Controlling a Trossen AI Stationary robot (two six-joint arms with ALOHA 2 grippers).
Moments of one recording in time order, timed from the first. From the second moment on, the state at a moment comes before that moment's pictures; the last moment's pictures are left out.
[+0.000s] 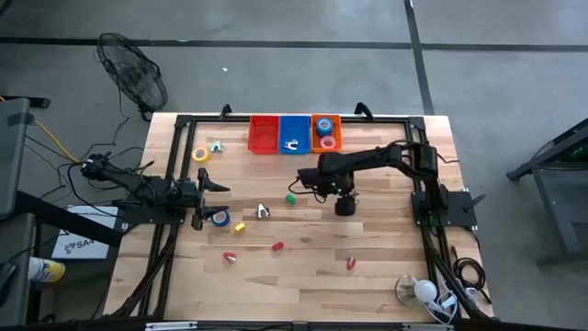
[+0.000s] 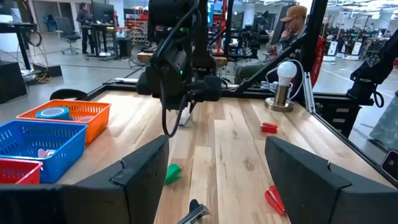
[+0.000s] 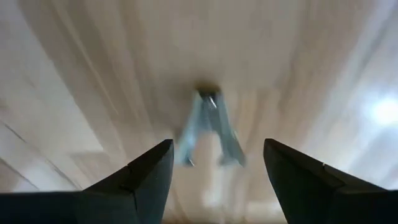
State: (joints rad) left arm -0.42 0.01 0.06 -0.02 -0.46 -0.06; right arm -0.12 2.05 1.47 -1.37 0.05 -0.07
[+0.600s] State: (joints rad) left arm -0.42 0.01 0.06 -0.02 -0.46 -0.06; right arm -0.09 2.05 1.37 -1.26 0.06 -0.05
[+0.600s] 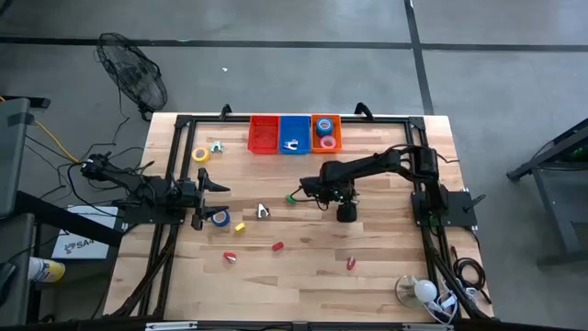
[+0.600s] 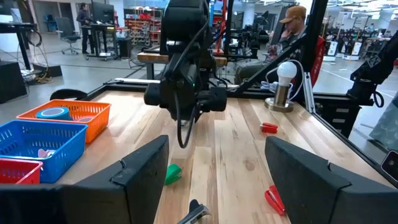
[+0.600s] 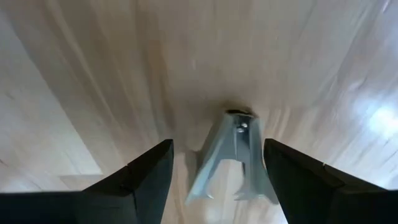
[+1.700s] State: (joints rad) left arm -0.42 0.01 0.06 -0.02 -0.46 -0.06; right arm -0.09 2.06 1.36 -1.28 0.06 -0.05
